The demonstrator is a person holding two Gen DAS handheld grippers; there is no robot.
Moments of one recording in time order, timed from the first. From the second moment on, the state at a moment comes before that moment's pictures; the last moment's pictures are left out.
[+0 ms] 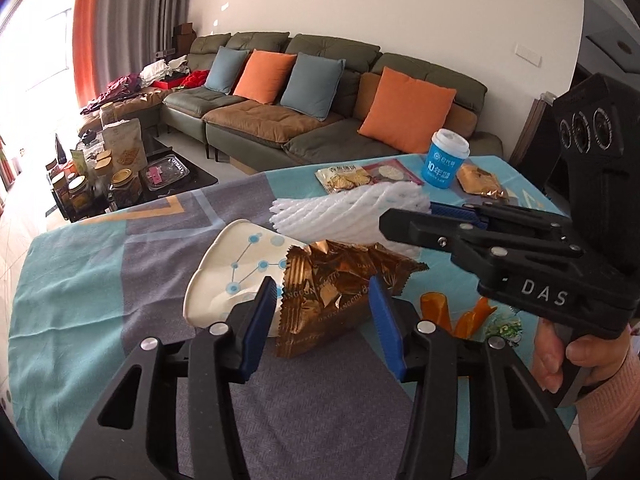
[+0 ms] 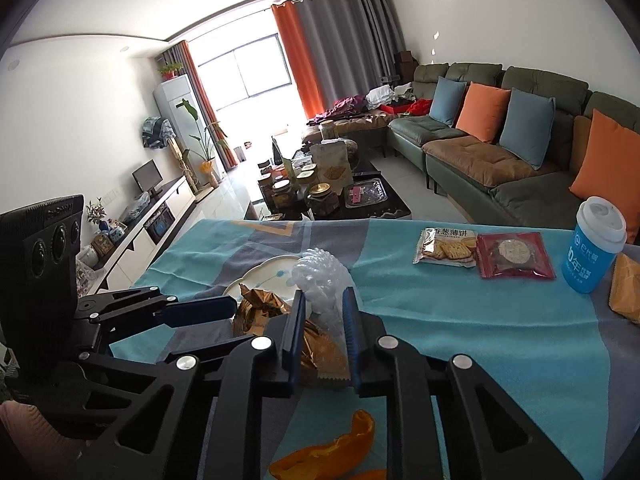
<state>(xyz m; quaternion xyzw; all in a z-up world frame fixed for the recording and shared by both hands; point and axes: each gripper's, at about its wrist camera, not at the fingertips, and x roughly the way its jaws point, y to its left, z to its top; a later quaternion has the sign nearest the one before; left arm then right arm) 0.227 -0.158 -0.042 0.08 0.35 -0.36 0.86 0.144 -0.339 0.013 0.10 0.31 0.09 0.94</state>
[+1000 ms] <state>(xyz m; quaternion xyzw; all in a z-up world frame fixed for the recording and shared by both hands) 0.162 -0.114 -0.030 0.07 0.32 -0.36 0.87 0.109 -0.333 0.036 0.11 0.28 0.10 0.95</state>
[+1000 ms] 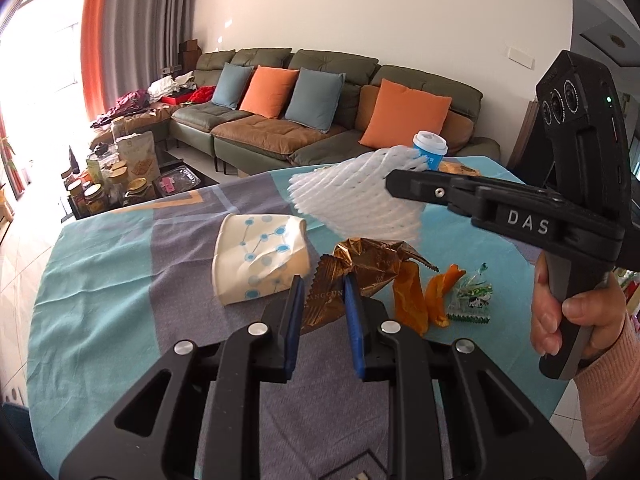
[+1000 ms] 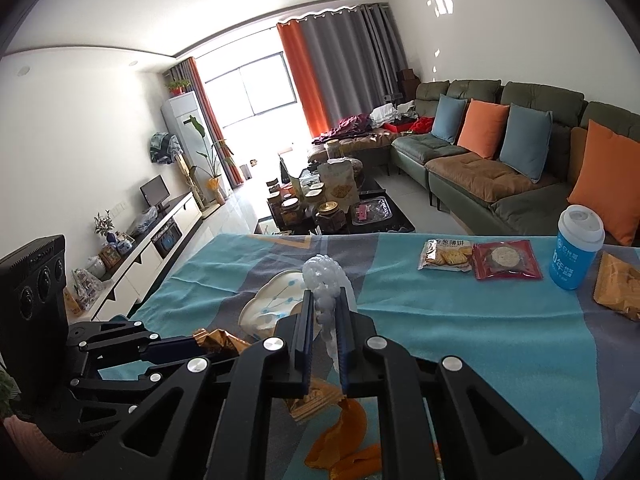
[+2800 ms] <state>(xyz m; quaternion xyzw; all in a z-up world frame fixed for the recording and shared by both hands) 0.077 0.060 -0.010 -0.01 0.34 -0.21 0.92 0.065 -0.228 0.041 0.11 0.27 0.23 0.93</state>
